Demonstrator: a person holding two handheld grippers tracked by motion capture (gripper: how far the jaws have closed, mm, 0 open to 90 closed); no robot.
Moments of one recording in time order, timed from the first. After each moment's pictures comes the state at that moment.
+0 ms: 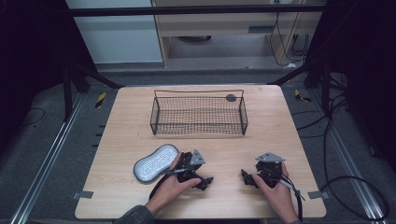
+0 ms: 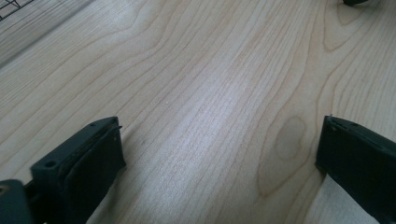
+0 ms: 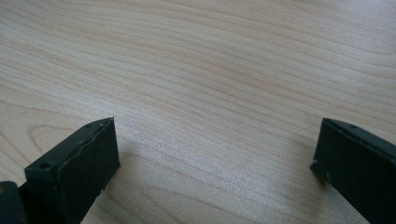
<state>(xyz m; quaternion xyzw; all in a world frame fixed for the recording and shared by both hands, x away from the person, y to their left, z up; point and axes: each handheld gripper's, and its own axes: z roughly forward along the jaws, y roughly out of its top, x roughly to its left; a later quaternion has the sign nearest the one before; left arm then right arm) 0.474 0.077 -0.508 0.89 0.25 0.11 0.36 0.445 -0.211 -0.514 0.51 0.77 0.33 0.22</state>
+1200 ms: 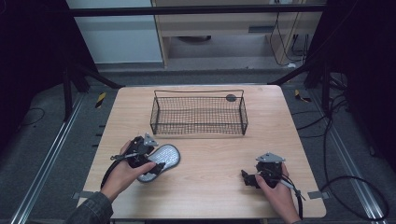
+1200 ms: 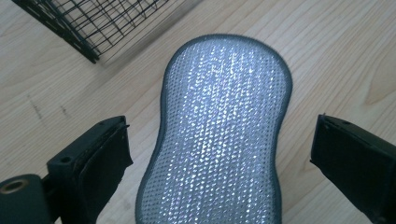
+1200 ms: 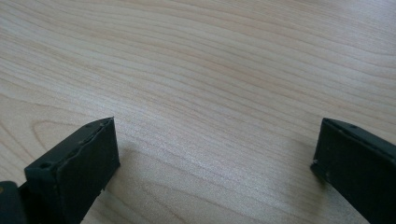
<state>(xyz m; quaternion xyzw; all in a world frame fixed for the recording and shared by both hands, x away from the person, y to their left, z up) 0.485 0.208 -0.435 0.89 0.35 0.16 0.23 0.444 -0.213 -0.514 0.50 0.77 0.33 0.22</state>
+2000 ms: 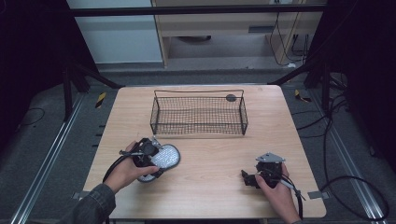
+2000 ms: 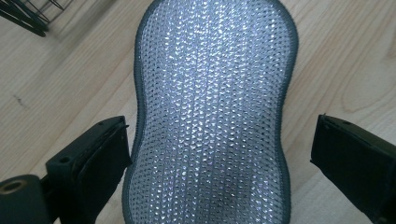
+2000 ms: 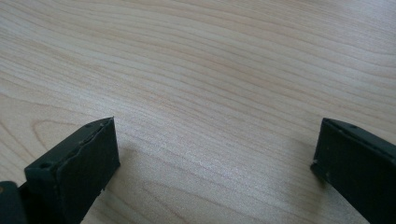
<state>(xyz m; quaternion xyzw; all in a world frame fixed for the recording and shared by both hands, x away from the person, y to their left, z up) 0.502 0.200 -0.453 0.93 0.32 0.11 0.16 0.444 -0.213 -0.513 0.50 0.77 0.33 0.22</state>
